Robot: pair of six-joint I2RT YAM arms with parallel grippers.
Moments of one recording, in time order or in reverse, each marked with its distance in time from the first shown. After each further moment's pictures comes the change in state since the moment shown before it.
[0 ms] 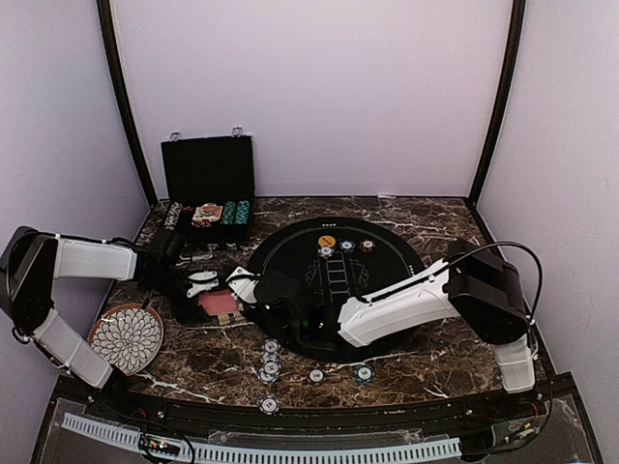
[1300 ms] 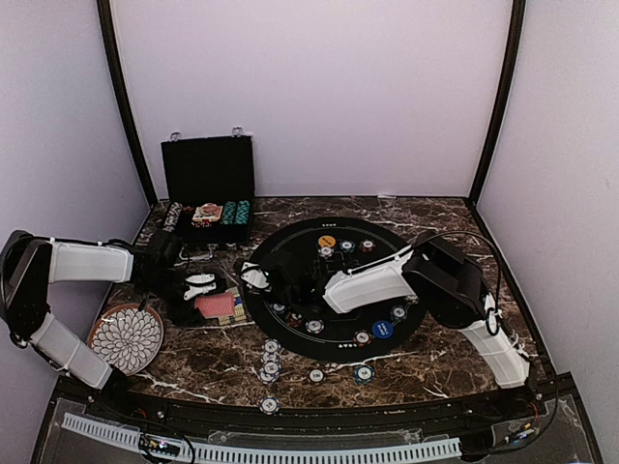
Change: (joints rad) left arm 0.000 -0.042 -0.019 -0.041 -0.019 0.008; right arm -0.218 0.234 0.245 -0.240 -0.121 -0.287
